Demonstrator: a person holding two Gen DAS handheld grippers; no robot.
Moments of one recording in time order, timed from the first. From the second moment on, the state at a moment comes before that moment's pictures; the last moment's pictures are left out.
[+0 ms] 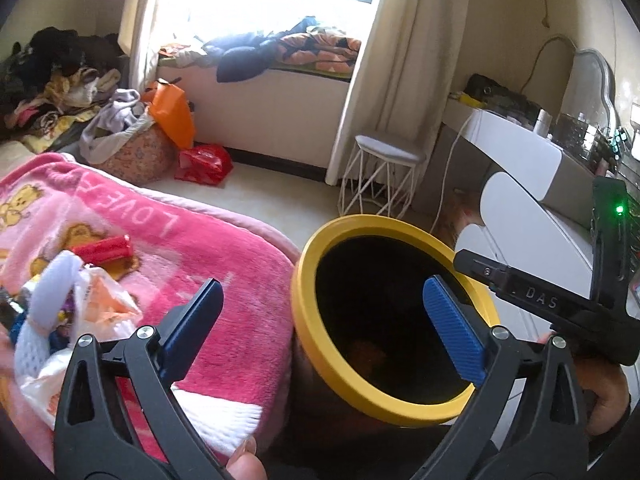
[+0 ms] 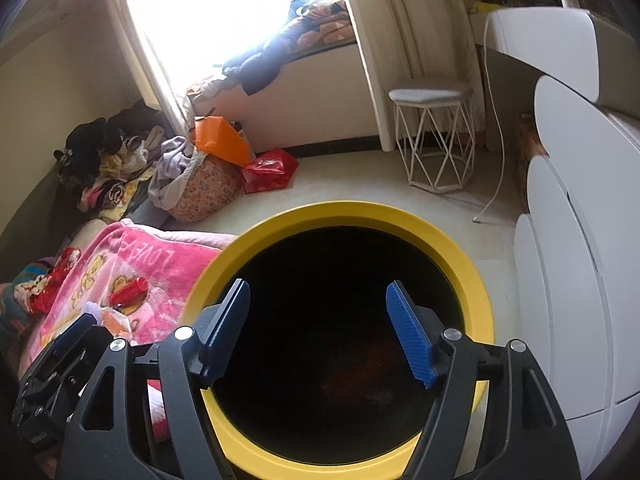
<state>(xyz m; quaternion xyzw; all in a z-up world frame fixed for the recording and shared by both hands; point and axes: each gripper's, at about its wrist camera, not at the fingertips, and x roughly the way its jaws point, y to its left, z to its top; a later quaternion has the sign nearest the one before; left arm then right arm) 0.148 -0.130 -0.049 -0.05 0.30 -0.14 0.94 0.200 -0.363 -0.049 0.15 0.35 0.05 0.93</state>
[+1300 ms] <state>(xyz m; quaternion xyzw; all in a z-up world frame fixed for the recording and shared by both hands) 0.103 0.006 -0.021 -0.12 0.24 0.00 0.96 0.161 -0.207 -0.014 0.02 0.29 0.22 0.93</state>
